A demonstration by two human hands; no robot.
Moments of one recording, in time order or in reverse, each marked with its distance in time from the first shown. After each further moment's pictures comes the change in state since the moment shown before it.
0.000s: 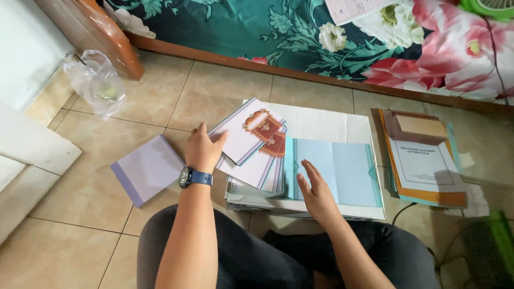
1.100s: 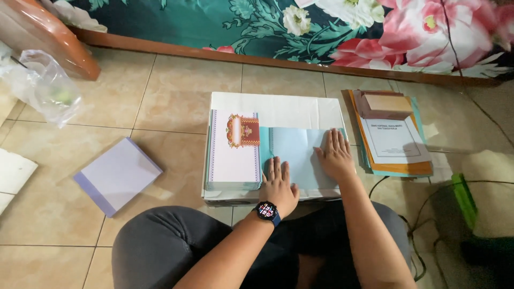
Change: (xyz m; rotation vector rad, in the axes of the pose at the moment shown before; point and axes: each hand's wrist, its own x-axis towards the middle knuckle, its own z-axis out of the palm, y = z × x) left_hand -0.196 0.133 0.106 0.209 -0.753 0.458; right_hand 0.088 0.182 -0.073 -0.838 0.009 0.139
